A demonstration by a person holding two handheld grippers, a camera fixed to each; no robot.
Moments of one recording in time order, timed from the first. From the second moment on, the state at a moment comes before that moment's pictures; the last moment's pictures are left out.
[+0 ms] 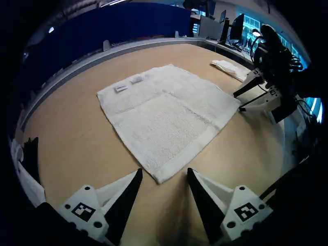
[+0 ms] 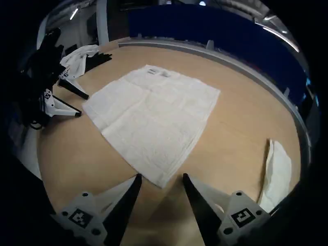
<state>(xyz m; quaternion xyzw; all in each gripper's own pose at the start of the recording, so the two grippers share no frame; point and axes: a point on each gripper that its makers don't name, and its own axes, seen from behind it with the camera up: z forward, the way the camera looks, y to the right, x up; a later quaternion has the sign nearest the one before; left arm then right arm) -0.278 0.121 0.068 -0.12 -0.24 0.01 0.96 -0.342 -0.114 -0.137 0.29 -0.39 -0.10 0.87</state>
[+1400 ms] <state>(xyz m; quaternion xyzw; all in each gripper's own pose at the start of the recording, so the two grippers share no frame) -0.275 0.117 0.064 -0.10 -0.25 -0.01 0.96 -0.328 -0.116 -0.130 0.29 -0.39 -0.10 0.87</state>
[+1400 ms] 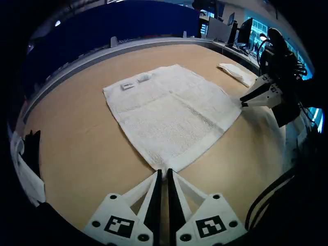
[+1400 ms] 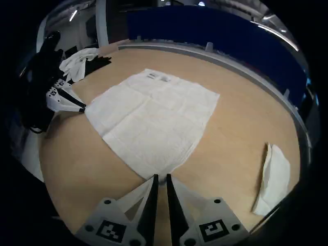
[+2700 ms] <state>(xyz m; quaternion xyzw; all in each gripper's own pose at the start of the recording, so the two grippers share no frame) -0.249 0.119 0.057 -0.10 -0.23 -0.02 0.97 -0.318 -0.118 -0.122 0.30 -0.39 -0.09 0.87</state>
